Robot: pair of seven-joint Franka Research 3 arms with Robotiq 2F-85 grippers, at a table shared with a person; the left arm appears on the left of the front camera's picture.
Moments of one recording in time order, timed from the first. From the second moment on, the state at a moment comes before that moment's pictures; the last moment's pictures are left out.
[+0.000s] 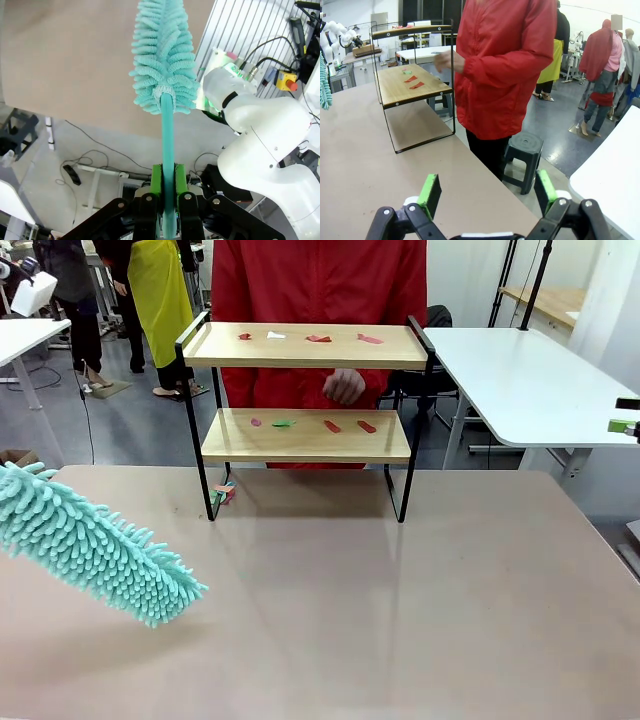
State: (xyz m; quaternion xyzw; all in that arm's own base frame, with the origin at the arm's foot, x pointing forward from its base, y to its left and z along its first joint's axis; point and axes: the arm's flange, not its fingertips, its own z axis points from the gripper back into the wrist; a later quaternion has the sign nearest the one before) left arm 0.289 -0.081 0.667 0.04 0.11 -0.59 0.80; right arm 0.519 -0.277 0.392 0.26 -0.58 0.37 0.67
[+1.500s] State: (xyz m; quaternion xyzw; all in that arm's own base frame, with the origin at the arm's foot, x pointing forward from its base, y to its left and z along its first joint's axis) left arm 0.290 -0.082 0.668 0.04 0.11 -0.59 0.80; right arm 0.519 -0.277 0.392 0.26 -0.58 0.37 0.67
